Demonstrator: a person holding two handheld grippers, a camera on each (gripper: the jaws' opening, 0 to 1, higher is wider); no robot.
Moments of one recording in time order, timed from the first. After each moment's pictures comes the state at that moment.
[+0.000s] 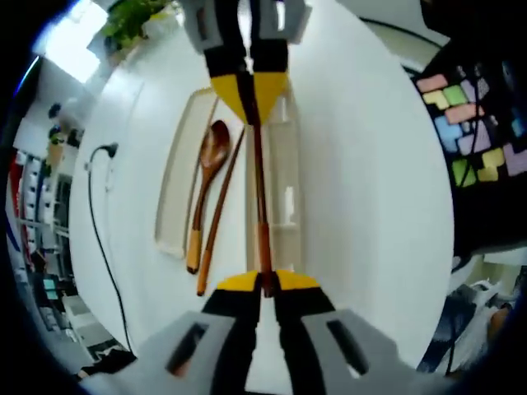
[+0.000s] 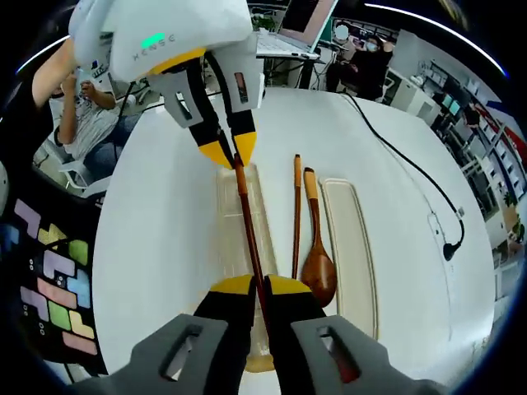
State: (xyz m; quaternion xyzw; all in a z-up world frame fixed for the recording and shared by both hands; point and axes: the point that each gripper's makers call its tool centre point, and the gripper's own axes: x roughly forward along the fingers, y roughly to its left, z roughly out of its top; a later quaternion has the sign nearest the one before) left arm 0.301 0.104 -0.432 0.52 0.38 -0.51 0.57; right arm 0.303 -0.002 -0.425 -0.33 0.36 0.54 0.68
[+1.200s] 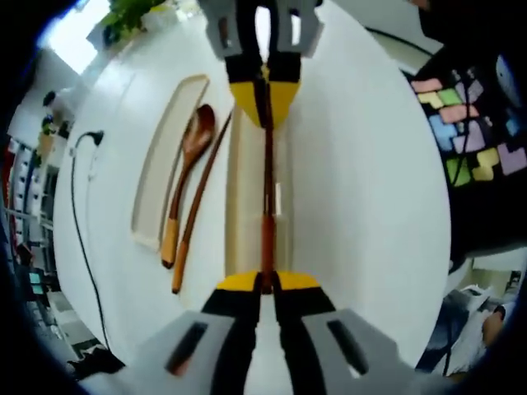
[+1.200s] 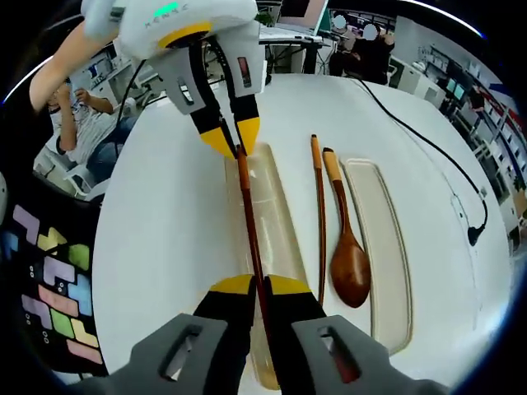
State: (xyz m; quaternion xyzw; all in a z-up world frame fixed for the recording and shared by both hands) left arm 0.294 0.113 -0.451 0.48 0.41 -0.53 0.57; right arm 0.292 0.005 -0.453 -0.30 0.39 0.55 0.67
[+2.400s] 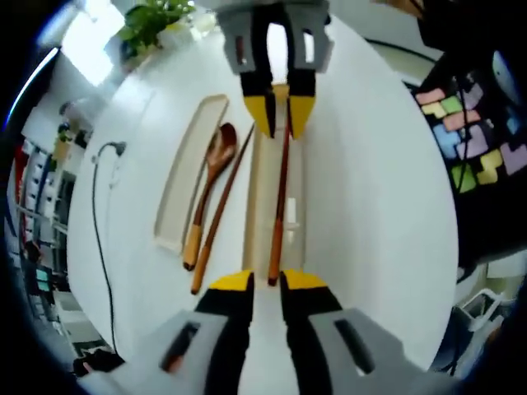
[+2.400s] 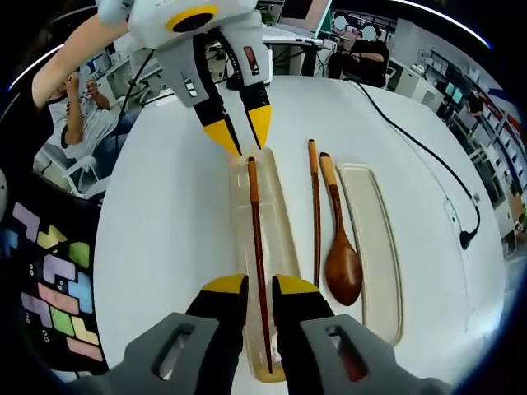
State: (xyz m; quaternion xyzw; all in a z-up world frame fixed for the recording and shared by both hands) left arm 0.308 0.116 -0.434 0.47 0.36 -0.51 0.63; right arm 0.290 0.002 -0.439 -0.32 0.38 0.54 0.68
